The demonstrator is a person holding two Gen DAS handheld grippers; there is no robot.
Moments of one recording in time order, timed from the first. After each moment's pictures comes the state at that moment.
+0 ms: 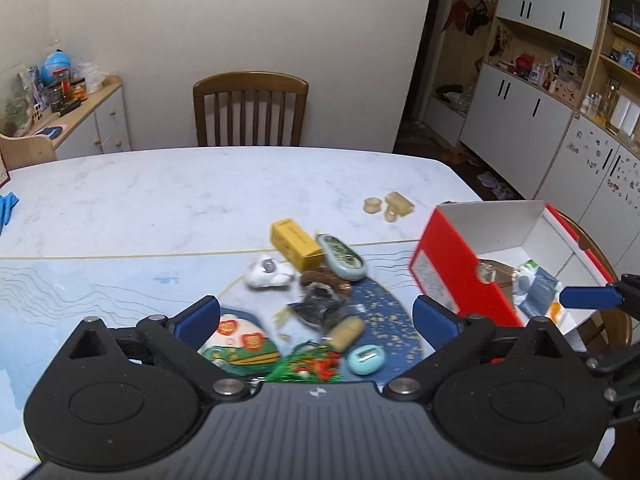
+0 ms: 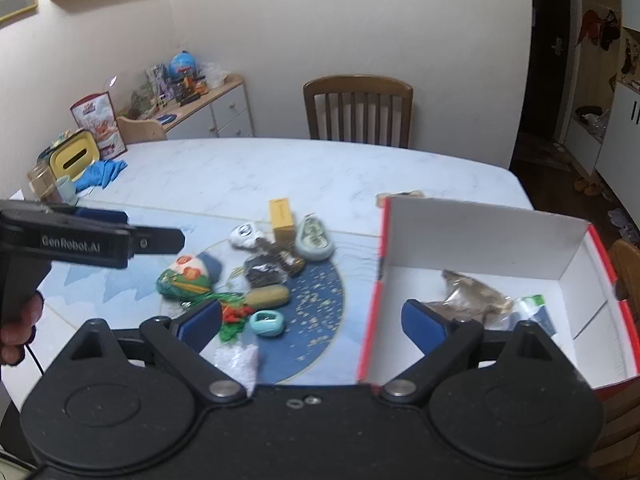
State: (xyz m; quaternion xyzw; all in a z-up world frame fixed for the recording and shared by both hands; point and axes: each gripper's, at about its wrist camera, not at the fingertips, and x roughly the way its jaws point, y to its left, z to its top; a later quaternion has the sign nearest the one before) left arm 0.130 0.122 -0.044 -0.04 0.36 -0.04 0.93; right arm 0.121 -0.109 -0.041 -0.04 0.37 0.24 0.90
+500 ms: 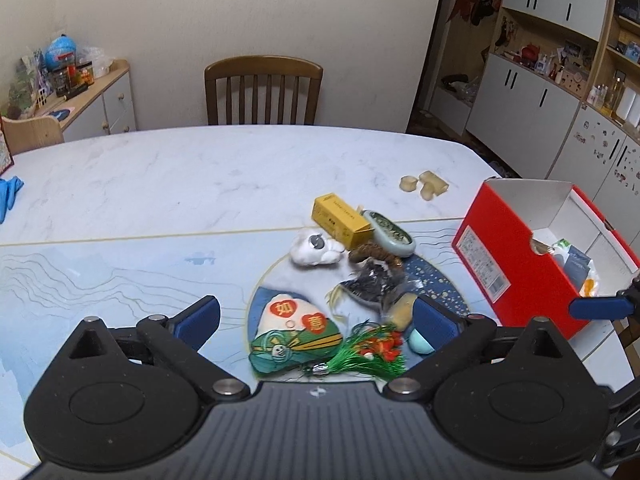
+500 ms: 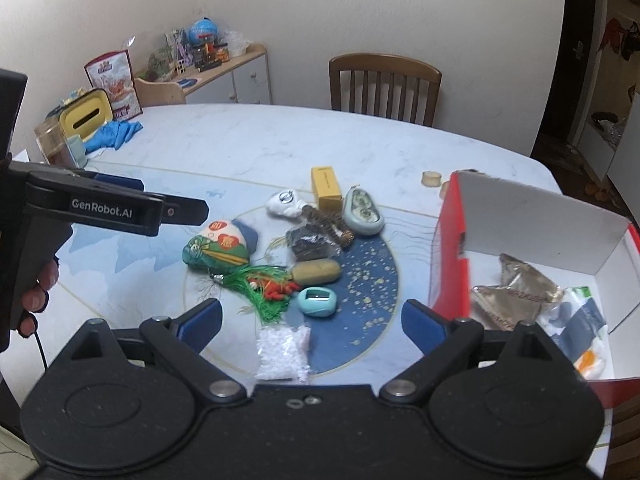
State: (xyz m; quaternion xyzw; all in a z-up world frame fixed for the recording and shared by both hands) left arm 0.136 0.173 -0.080 -0.04 0.37 -0.05 0.93; right arm 0.107 -0.046 -0.071 -0.08 0.39 0.25 0.88
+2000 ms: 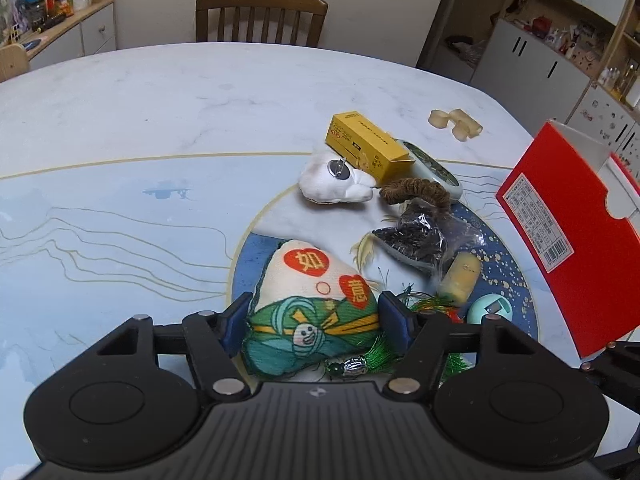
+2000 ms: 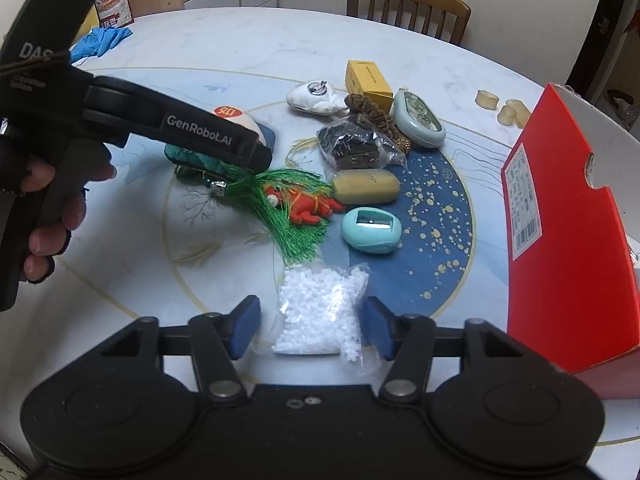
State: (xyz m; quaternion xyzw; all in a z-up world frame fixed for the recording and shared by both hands) left arm 0.189 0.185 -0.165 -0.07 0.44 -0.07 0.89; right arm 0.124 0.014 -0.158 -0.14 0.47 0.23 0.84
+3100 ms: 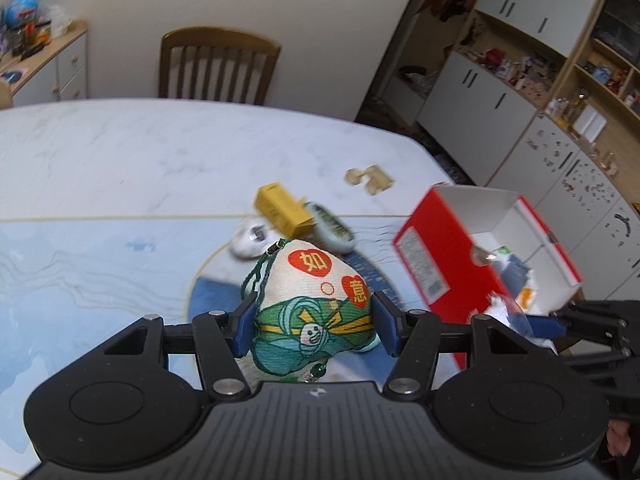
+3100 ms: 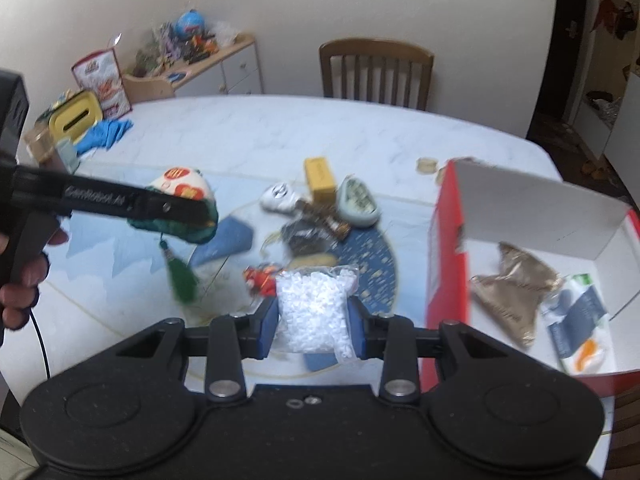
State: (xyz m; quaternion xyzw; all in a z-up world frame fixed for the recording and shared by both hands) left arm 0.145 0.170 -0.058 -0.11 0.40 -0.13 0.90; right arm 0.118 -0.053 -0.060 -0.06 0.41 0.24 0.88
